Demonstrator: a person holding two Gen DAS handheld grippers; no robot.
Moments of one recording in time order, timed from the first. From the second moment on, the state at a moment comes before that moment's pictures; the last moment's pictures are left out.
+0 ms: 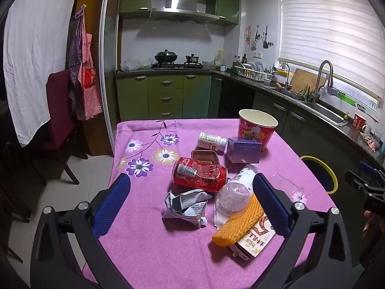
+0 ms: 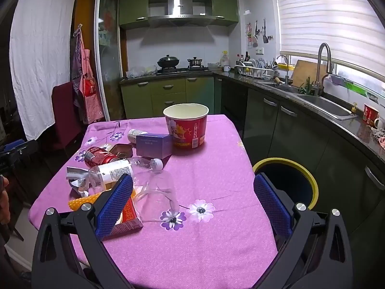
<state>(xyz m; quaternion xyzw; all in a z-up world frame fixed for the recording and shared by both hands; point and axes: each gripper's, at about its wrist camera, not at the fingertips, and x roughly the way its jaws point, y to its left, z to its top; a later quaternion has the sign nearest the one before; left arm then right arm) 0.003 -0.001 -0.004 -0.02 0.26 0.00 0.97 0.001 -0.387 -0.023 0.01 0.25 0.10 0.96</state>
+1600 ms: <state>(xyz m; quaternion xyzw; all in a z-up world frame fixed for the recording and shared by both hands) 0.005 -0.006 -0.013 -0.02 0.27 0.00 0.96 0.004 -0.387 -0.034 0.01 0.25 0.09 0.96</state>
